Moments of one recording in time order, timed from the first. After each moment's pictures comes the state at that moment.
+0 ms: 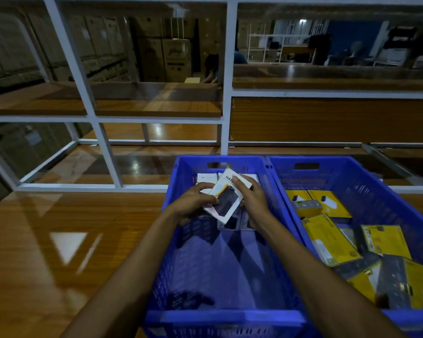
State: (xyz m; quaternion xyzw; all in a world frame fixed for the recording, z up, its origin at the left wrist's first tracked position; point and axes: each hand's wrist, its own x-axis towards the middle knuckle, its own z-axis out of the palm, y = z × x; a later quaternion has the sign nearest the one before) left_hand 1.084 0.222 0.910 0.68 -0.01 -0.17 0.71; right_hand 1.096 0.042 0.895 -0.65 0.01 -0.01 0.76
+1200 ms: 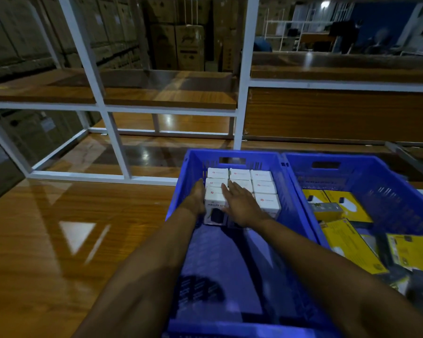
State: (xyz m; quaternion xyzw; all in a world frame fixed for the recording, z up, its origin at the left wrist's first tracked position) left_hand 1.163 0.218 0.854 0.53 0.26 -0.11 0.80; right_hand 1.153 0.066 0.831 -0.96 -0.26 0.00 0.05
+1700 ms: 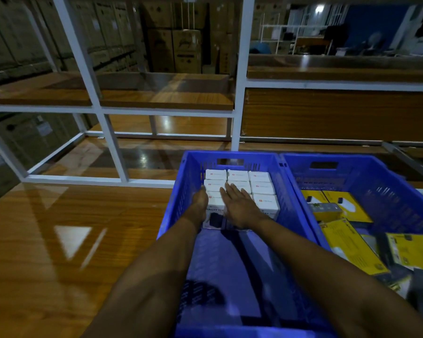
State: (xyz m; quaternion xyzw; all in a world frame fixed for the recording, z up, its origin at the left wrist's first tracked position) left_hand 1.190 0.213 0.800 0.58 0.26 -0.03 0.77; right_hand 1.157 0.061 0.822 -0.96 -0.28 0.00 0.03
